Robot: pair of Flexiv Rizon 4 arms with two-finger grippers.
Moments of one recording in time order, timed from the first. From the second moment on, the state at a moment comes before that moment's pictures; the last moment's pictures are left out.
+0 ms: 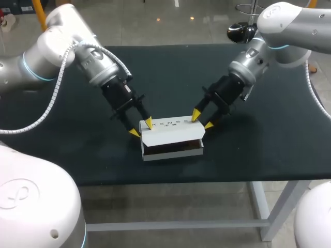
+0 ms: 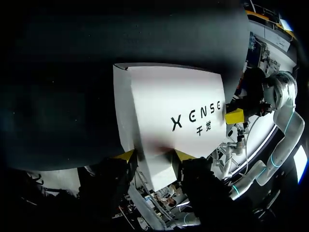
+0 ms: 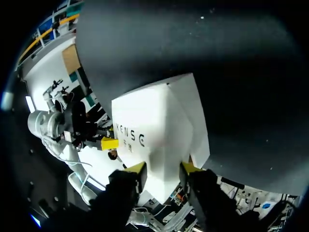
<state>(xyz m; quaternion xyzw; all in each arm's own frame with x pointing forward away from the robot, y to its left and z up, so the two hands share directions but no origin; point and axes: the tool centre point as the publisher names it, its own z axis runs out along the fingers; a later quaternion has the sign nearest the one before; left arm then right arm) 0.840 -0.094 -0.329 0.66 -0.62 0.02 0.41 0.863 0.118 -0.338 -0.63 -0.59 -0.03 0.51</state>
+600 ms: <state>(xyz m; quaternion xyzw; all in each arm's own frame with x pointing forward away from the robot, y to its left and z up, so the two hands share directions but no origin) 0.842 -0.091 -0.326 0.67 -0.62 0.01 0.42 0.864 0.120 -0.333 -0.62 -0.58 -0.02 0.52</state>
